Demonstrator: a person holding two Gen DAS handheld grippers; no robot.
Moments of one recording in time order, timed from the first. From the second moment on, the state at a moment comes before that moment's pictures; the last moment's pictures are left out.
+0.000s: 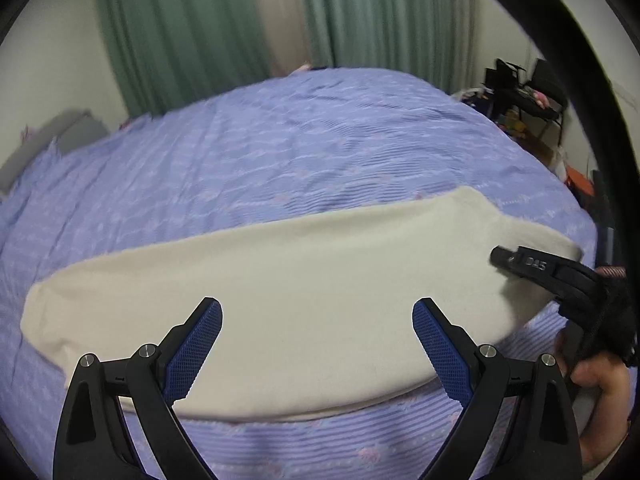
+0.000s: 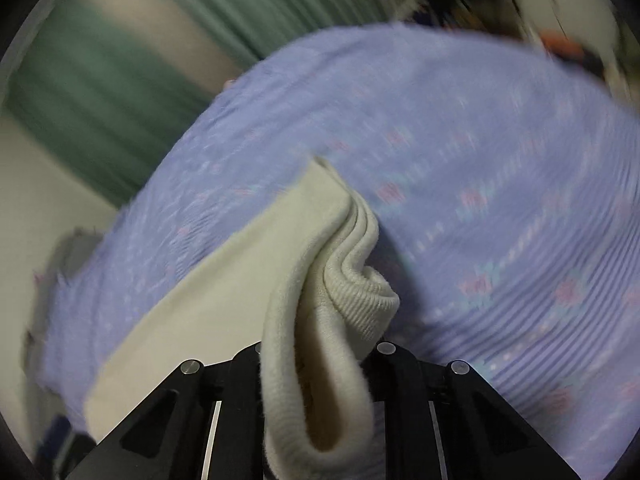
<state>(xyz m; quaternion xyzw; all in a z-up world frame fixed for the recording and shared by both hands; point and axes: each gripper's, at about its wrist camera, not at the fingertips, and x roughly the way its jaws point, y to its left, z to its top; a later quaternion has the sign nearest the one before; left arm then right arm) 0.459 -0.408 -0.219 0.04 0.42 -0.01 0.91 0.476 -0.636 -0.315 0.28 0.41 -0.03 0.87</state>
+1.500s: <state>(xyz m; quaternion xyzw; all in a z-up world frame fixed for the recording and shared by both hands) 0.408 0.089 -0.231 0.00 0.51 0.08 0.86 0.449 -0.056 -0.299 -0.17 0.54 0.20 0.80</state>
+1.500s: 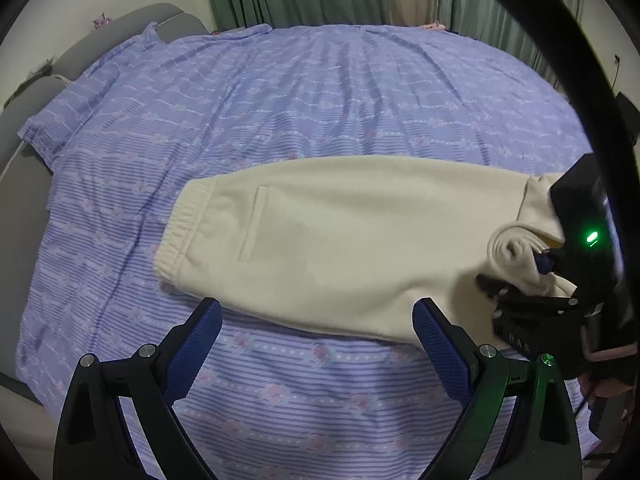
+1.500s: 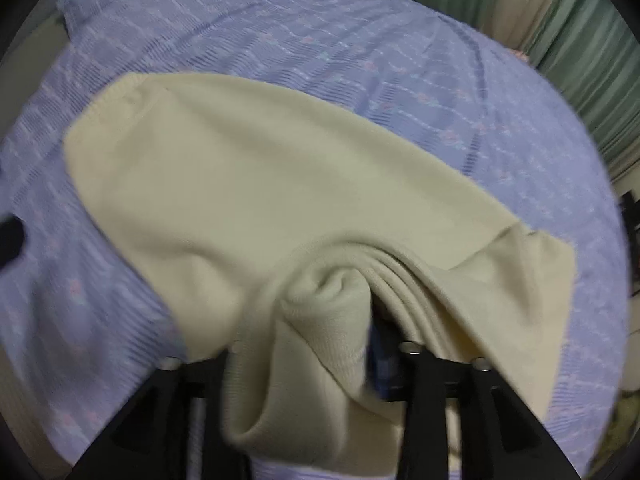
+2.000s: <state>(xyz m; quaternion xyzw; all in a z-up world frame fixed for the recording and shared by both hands) 0.398 0.019 -0.192 0.11 0.41 -0.06 0.90 0.388 -0.170 -0.220 0.00 0.48 0.15 0.87</state>
